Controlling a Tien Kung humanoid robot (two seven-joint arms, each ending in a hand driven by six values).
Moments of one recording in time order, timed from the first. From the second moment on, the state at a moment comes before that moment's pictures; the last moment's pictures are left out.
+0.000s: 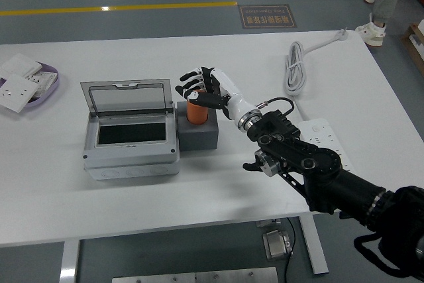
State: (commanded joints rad) left arm 0.04 0.24 -0.24 -0.24 0.05 -0.07 -0.08; right arm 0.74 0.00 0.52 0.82 -0.76 -0.22 0.29
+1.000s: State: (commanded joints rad) left arm 0.02 0.24 -0.23 -0.24 0.05 -0.06 -0.08; right arm 0.75 0.00 0.47 0.82 -0.77 -0.23 0.28
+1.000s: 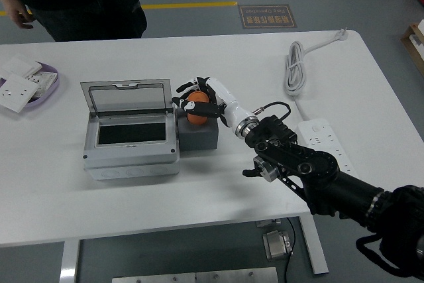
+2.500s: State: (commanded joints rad) left arm 0.01 0.24 -0.22 -0.24 0.06 -0.07 -0.08; right arm 0.76 0.00 0.39 0.82 -0.68 -0.26 0.30
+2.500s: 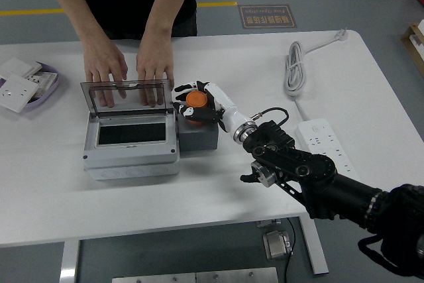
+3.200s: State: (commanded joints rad) left arm 0.02 0.24 -0.22 -0.24 0.05 -0.06 -0.08; right arm 0.76 0.00 0.41 0.88 -0.69 -0.28 0.30
